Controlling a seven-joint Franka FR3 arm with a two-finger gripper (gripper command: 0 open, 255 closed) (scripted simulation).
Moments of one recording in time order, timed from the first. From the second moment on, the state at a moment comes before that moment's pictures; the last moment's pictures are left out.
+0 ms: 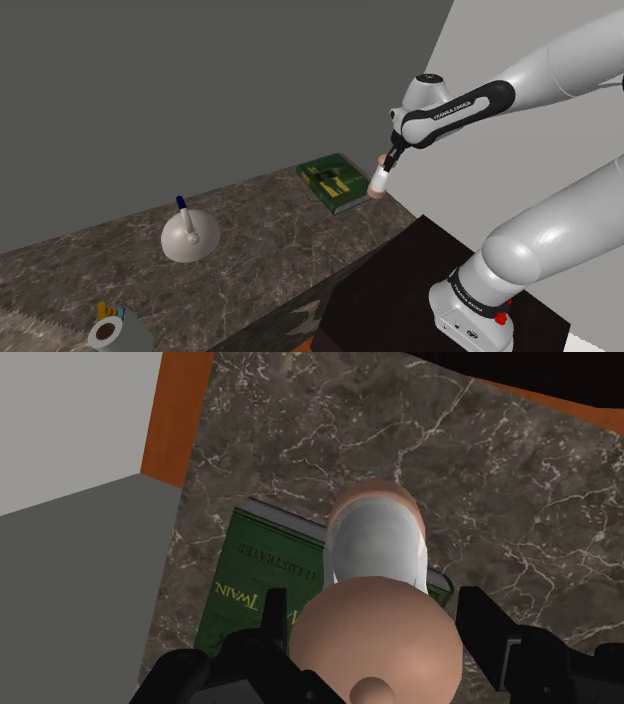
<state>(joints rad) -0.18 -0.20 -0.16 -2.62 -0.28 2.53 -0.37</state>
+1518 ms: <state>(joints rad) -0.14 -0.33 -0.10 -2.45 -0.22 2.22 -0.35</state>
